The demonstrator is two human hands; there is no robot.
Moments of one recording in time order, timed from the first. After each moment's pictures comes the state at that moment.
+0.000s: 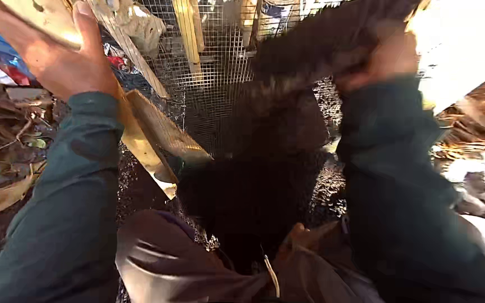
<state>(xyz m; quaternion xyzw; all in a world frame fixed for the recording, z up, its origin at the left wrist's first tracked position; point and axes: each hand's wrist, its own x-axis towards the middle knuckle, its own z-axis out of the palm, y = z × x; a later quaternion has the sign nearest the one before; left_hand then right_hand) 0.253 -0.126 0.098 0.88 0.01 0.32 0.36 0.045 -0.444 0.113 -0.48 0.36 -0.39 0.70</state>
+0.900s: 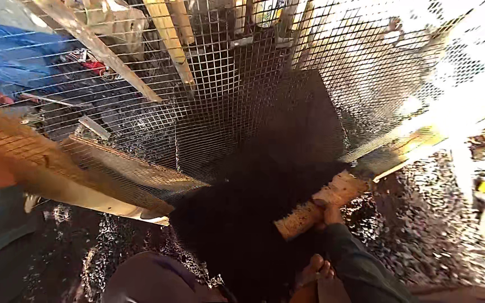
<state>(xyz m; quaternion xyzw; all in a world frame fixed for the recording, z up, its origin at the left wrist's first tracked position) 0.293 -0.064 0.038 0.94 0.01 0.12 0.32 -0.137 -0.463 -0.252 -0.35 0.70 -0.14 0.61</state>
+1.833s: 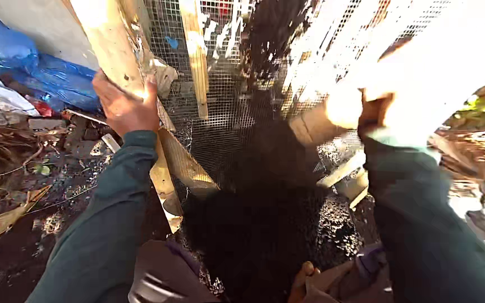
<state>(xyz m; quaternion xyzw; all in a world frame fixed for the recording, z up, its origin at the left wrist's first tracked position) 0.242 -0.128 0.097 0.87 0.00 0.32 0.38 0.003 -0.479 0.118 -0.61 0.25 -0.46 0.59</state>
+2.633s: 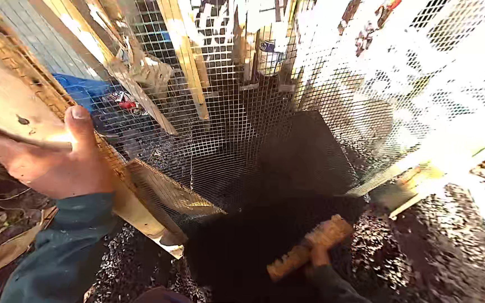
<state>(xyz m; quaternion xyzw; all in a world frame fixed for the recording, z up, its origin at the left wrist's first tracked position) 0.259 -0.121 0.082 0.85 0.01 0.36 0.38 -0.111 -0.386 -0.266 -0.34 0.69 -0.11 0.63</state>
